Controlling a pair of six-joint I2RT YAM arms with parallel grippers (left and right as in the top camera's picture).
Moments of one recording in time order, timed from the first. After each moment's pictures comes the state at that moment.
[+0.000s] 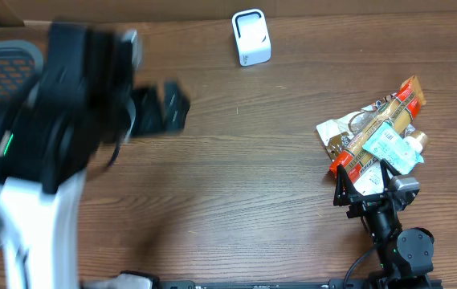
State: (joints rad) left arm -0.21 1.45 2.16 -1.66 0.11 -0.34; right arm 0.18 0.01 0.02 -0.03 -0.02 0.23
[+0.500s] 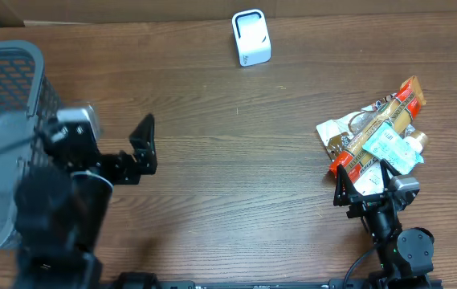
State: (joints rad) left arm -0.06 0.69 1.07 -0.59 0.03 -0.14; right arm 0.18 0.01 0.02 -0.04 -0.02 0.23
